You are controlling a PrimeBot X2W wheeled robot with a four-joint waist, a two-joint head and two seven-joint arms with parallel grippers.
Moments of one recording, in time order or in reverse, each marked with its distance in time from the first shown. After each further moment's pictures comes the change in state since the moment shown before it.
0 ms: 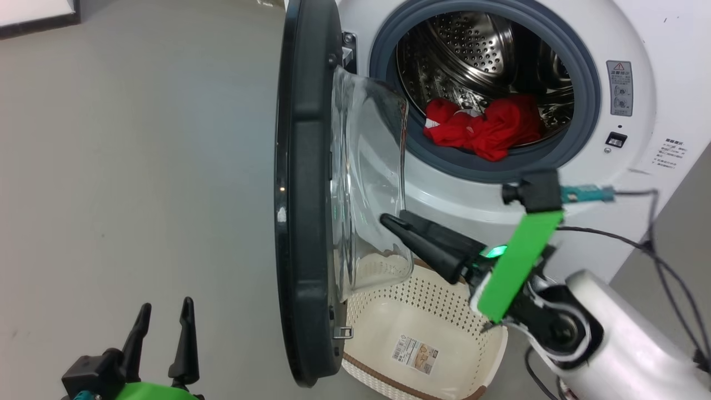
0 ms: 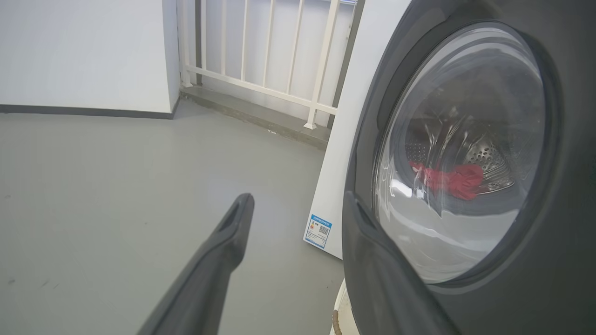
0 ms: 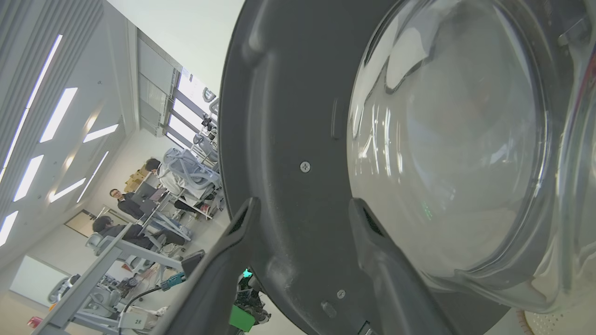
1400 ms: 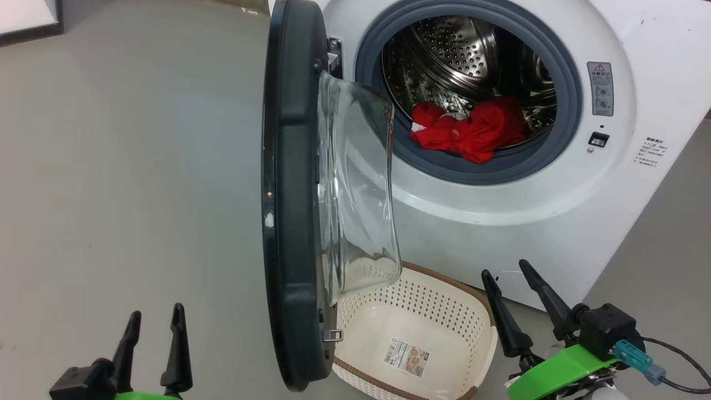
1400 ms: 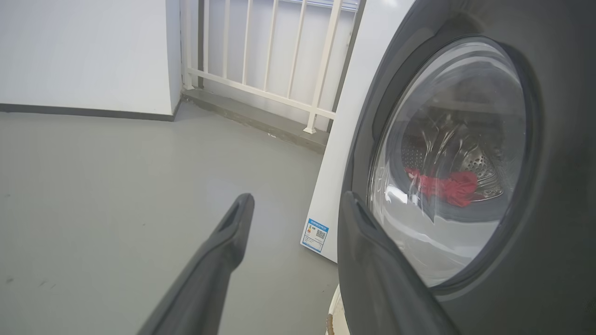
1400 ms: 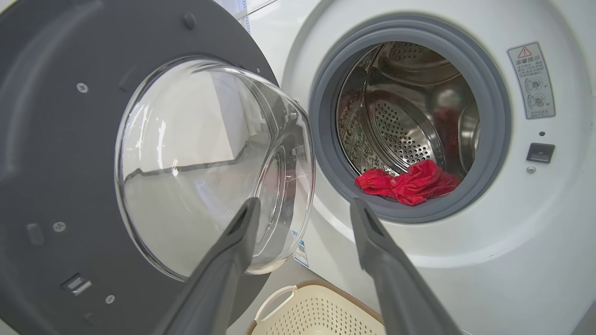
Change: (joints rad) left arm 0.060 0.014 -0.005 -0.098 -0.034 0.058 0.023; right arm 0.431 0.184 -0.386 0.109 -1.075 0.000 -0.557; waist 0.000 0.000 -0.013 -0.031
